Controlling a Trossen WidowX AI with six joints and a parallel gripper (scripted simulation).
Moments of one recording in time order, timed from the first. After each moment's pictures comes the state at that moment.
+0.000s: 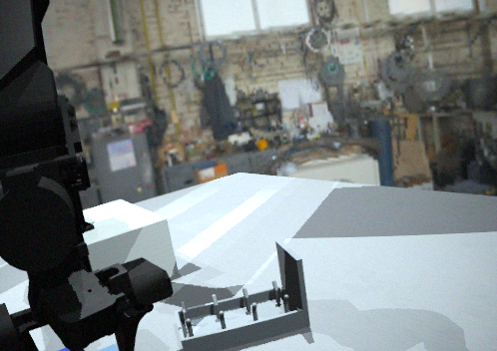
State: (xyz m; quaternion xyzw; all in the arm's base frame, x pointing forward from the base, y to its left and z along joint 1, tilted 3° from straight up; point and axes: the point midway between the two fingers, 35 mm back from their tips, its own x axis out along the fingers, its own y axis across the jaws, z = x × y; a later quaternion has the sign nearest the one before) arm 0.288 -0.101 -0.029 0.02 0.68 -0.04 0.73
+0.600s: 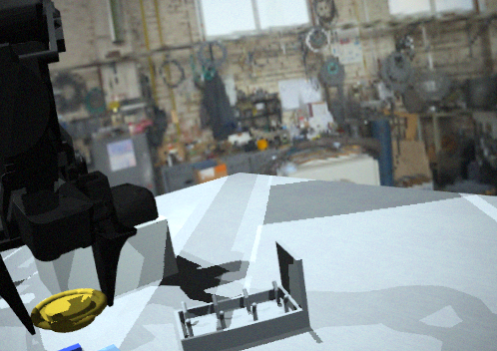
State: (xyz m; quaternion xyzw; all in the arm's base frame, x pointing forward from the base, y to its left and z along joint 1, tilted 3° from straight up) arm 0.296 -0.105 0.052 0.02 0.68 -0.04 0.73
